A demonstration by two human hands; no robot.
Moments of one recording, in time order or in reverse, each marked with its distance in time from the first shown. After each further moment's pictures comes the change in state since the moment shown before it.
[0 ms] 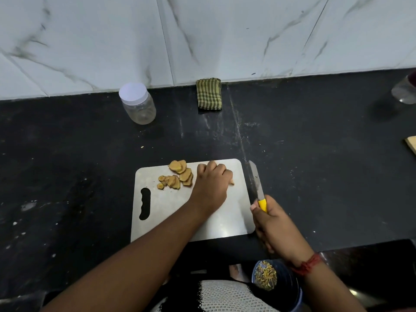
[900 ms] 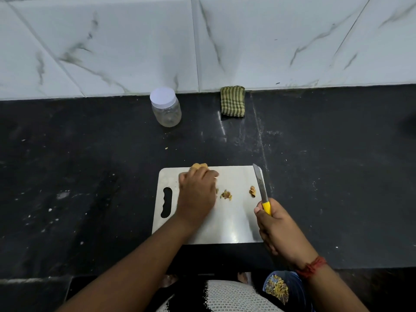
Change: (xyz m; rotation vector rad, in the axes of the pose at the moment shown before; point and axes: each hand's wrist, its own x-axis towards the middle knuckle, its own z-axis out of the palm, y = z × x) left_hand -0.051 -0.053 -0.024 -0.117 0.310 -0.243; right_hand 0.010 -0.008 0.024 0.009 -0.076 -0.058
